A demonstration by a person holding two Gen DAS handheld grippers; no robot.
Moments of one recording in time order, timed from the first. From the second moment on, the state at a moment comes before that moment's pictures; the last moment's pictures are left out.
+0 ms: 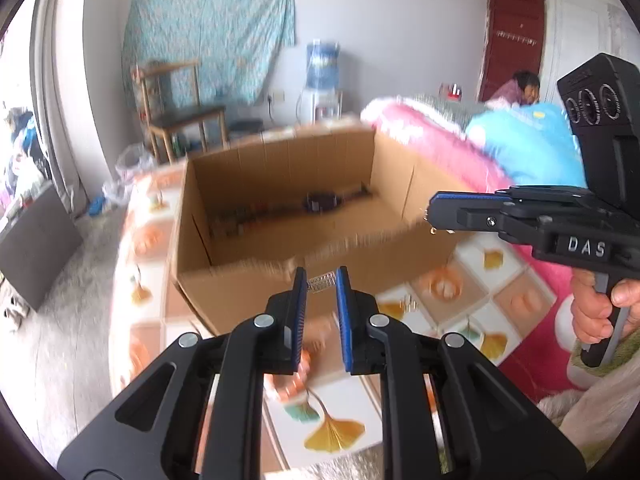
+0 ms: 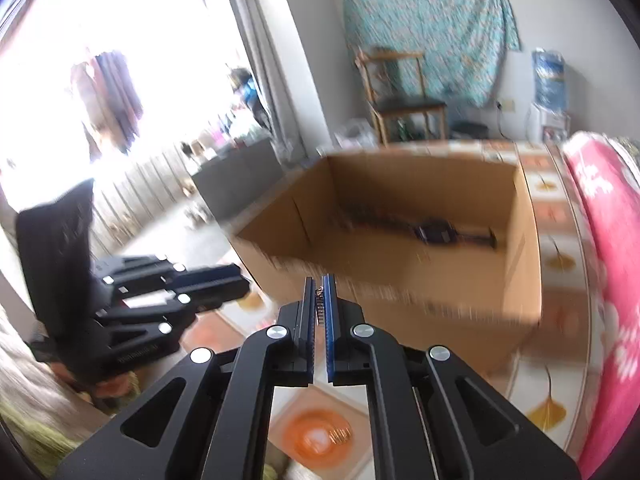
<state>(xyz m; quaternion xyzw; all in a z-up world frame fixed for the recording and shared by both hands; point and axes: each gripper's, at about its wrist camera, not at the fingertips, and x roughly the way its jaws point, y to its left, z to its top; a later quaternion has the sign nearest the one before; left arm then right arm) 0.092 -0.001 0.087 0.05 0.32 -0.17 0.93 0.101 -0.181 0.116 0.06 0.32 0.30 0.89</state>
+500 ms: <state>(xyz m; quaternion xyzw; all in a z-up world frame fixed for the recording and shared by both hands) 0.189 -0.007 0.082 0.02 0.36 -0.16 0.92 0.187 -0.167 0.100 0.06 0.36 0.27 0.89</state>
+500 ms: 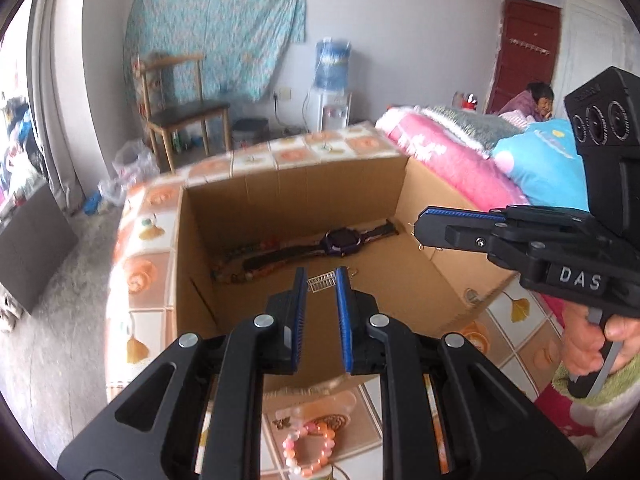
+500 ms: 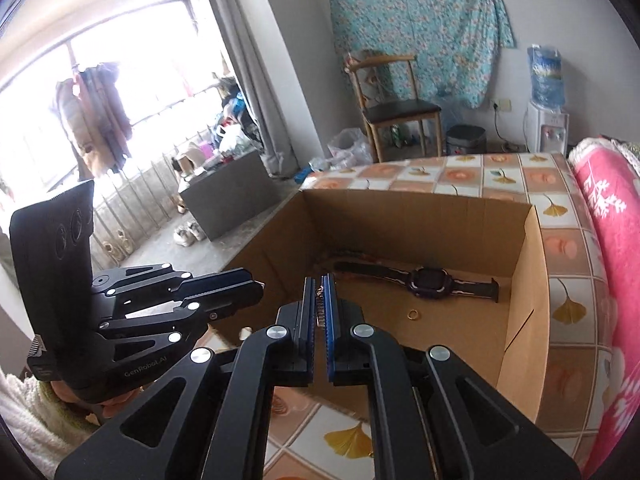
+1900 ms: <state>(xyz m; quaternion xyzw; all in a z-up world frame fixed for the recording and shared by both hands) 0.167 0.031 0.106 -0.03 0.37 -0.15 0.92 0.154 -0.206 0.131 0.09 0.34 0.25 0.90</state>
